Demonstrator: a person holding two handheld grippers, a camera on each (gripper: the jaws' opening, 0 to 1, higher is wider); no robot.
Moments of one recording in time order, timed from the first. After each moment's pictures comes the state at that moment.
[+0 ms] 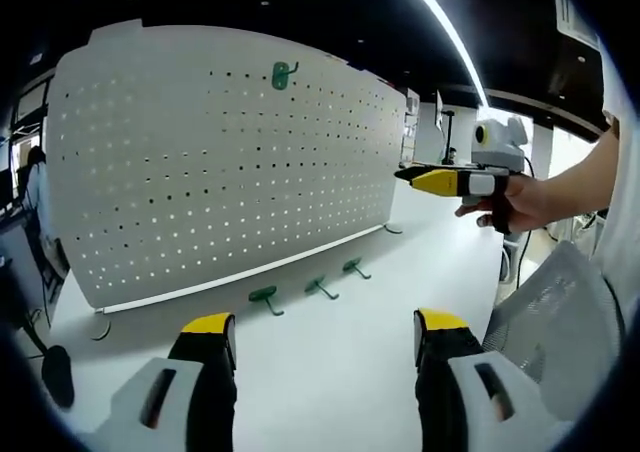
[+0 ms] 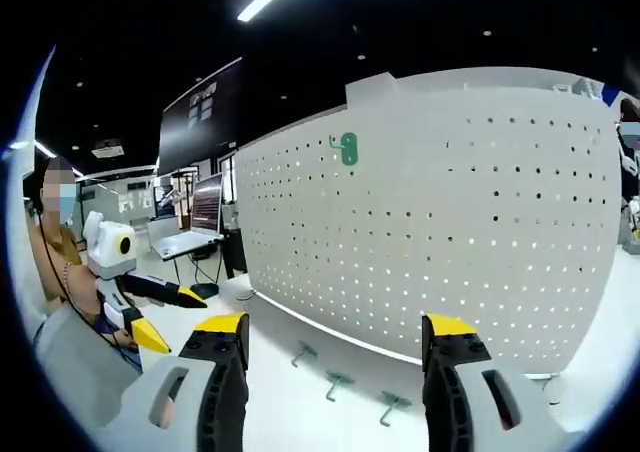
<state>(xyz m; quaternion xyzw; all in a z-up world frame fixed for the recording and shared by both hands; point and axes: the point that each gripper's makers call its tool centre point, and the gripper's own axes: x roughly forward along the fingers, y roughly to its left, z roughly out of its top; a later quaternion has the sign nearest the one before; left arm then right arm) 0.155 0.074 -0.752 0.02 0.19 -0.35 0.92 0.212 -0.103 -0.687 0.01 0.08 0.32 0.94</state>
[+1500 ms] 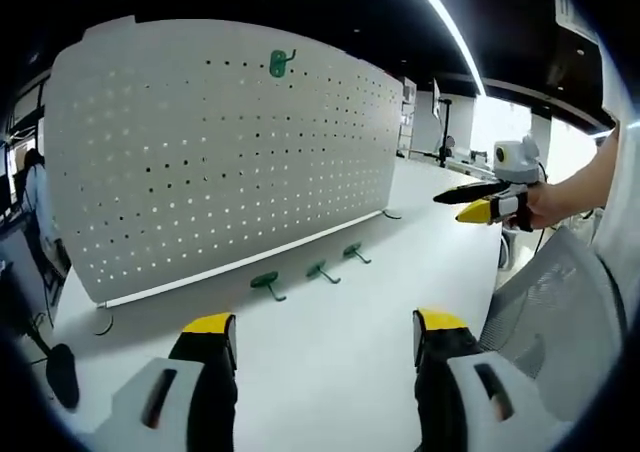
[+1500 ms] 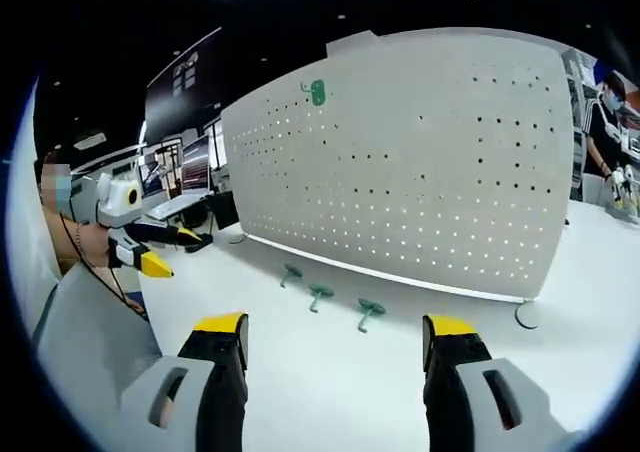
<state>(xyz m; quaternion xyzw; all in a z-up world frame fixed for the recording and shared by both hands) 0.148 0.084 -0.764 0.04 0.21 -0.36 0.91 0.158 -0.168 -0.750 0.00 0.18 0.29 0.94</state>
